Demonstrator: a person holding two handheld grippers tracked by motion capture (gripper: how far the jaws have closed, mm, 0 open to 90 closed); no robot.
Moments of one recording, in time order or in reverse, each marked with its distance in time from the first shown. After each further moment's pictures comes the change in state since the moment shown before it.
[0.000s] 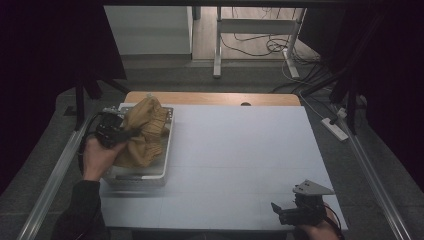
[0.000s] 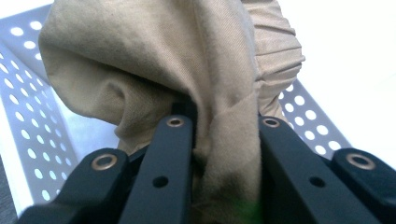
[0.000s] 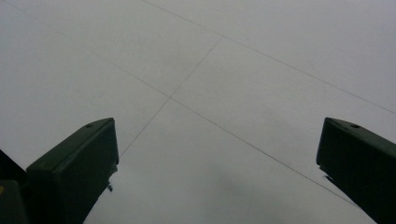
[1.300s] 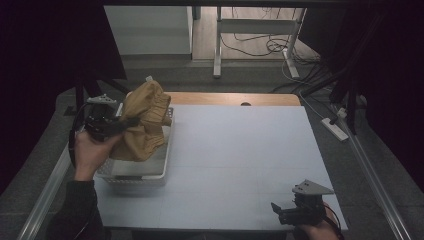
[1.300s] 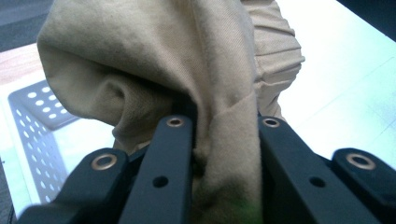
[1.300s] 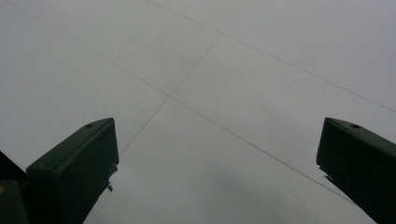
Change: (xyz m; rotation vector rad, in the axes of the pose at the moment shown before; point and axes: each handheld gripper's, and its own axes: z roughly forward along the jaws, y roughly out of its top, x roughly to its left) left arm -0.026 0.024 -0.053 -0.129 -0.048 0.038; right arm 0.000 0.000 0.001 0.009 -0.004 0.001
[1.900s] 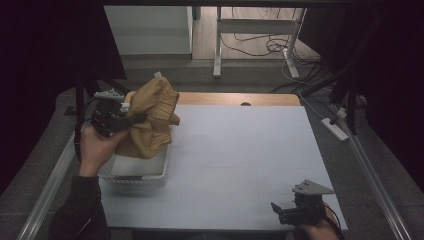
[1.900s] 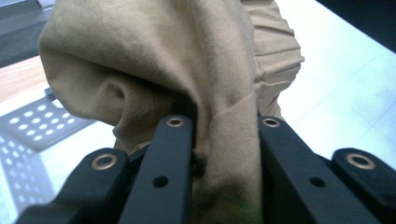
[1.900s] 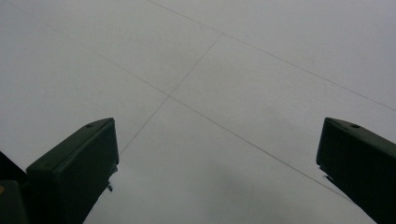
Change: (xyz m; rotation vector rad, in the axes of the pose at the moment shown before) left arm -0.017 0.021 0.003 0.001 -0.040 0.049; right arm 0.000 0.000 0.000 0.003 0.001 0.004
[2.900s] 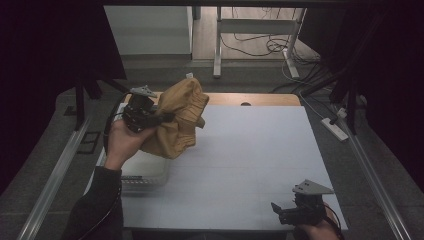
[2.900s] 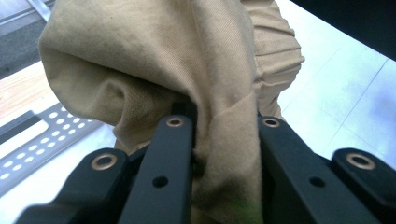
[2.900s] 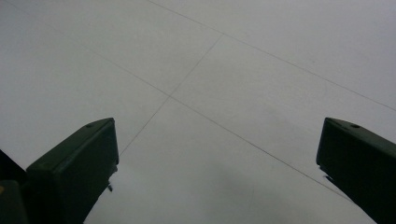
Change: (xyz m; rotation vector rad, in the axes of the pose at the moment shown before) left arm -0.044 0.036 0.042 0.043 -0.081 0.107; right arm -0.001 0.000 0.000 -0.001 0.004 -0.001
